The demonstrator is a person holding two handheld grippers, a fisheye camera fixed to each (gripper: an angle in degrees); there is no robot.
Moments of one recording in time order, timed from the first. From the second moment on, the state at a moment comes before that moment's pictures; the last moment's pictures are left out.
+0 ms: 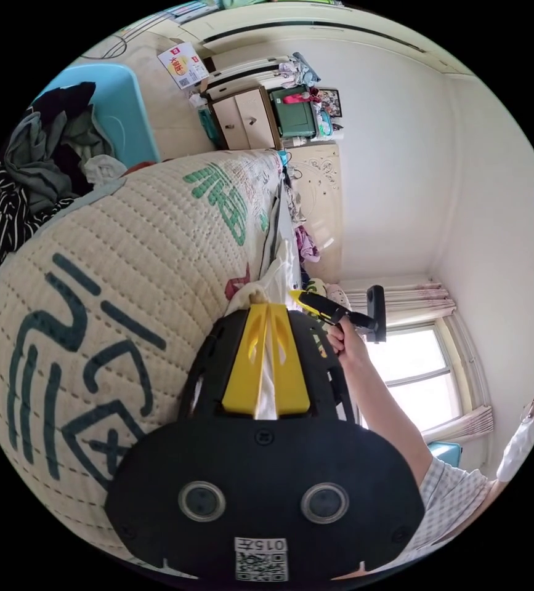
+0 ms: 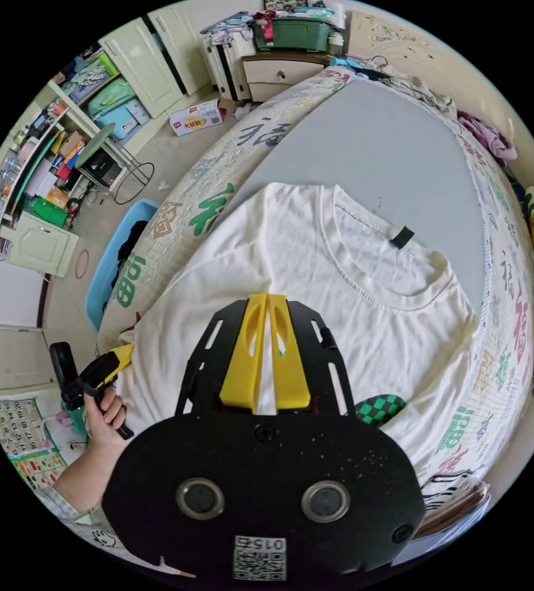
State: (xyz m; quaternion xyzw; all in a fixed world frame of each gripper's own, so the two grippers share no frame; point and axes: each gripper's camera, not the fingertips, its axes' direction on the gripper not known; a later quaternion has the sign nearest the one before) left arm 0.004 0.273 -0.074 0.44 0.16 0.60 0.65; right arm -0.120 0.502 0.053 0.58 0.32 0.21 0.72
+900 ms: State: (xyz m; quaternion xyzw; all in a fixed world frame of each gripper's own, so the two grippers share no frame) left arm -0.034 0.362 -0.086 0.48 0.17 0.60 0.62; right arm -0.049 0.687 0.175 0.60 0.23 0.11 0.76
